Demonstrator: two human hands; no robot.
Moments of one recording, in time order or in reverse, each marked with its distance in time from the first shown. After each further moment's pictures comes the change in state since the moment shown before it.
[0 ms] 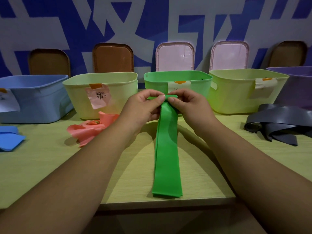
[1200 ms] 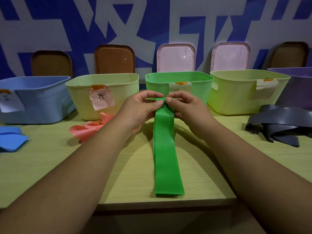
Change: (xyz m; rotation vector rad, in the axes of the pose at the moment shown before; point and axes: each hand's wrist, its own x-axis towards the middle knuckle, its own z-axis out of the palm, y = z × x) left_hand 0.003 0.005 -0.009 -0.142 -0.044 -0.051; right_hand -0.004 -0.002 0.002 0.090 -0.105 0.082
